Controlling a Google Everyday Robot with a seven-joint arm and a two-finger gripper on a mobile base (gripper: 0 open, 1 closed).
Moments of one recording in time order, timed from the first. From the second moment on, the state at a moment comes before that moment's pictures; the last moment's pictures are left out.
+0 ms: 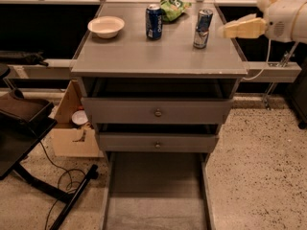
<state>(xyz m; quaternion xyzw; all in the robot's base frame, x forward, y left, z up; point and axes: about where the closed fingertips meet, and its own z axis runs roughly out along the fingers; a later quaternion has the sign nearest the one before) 0.690 -0.232 1.003 -0.33 0.70 0.16 0.62</state>
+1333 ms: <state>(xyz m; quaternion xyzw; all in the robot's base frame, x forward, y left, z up) 0.823 -0.161 0.990 -0.32 0.67 0.20 0.64</state>
